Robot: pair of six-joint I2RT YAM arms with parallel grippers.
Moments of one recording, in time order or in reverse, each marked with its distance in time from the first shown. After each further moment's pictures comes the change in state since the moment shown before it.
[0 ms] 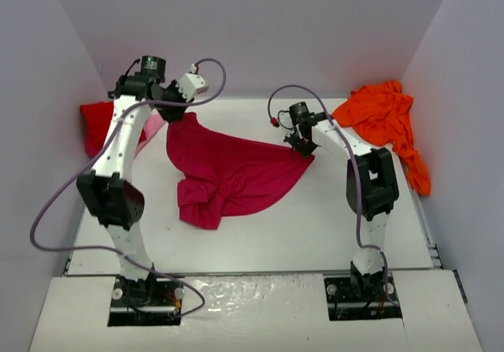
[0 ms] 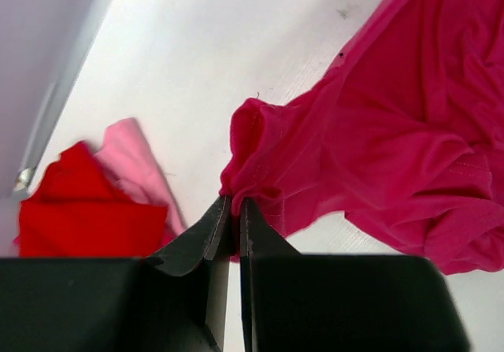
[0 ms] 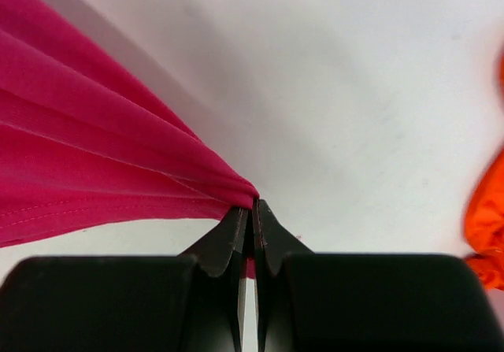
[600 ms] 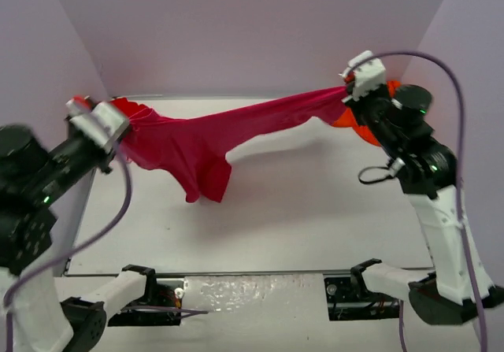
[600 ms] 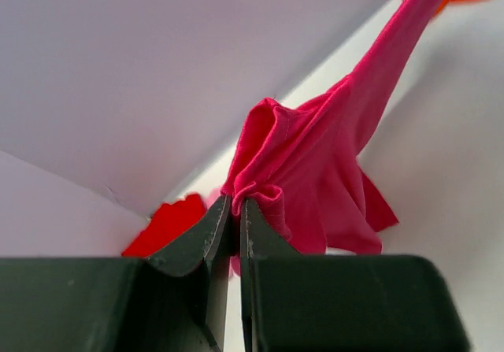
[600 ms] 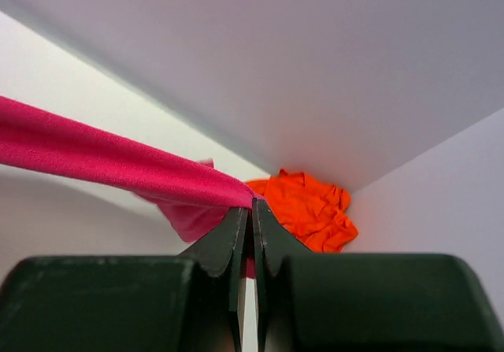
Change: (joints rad) left arm -0.009 -0.804 -0.094 -0.006 0.035 -0.245; right arm 0.007 -0.812 0.086 0.094 -0.020 -0.007
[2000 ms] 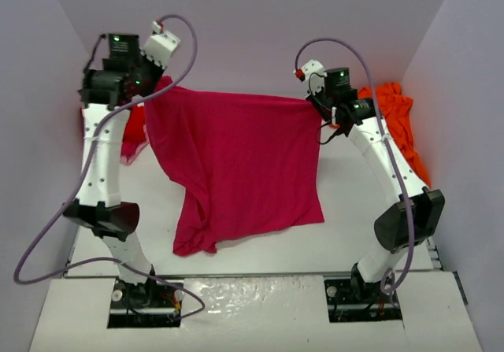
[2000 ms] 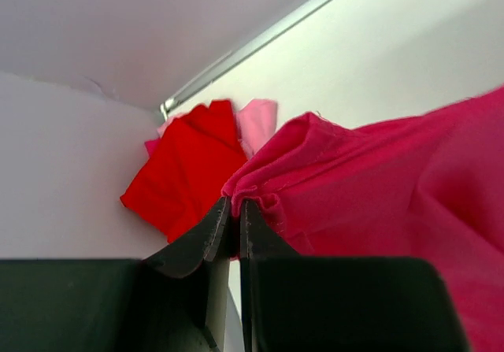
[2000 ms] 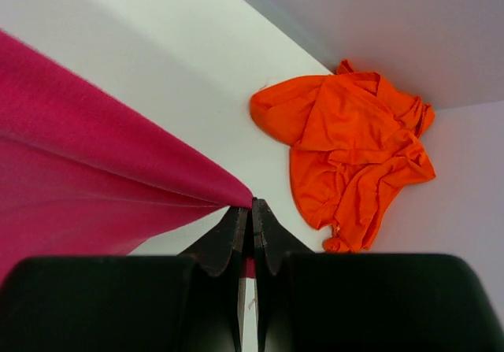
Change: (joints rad) left arm 0.023 0.714 0.390 0.008 -0.380 -0.015; right arm -0.078 0.447 0.033 -0.013 0.049 -0.014
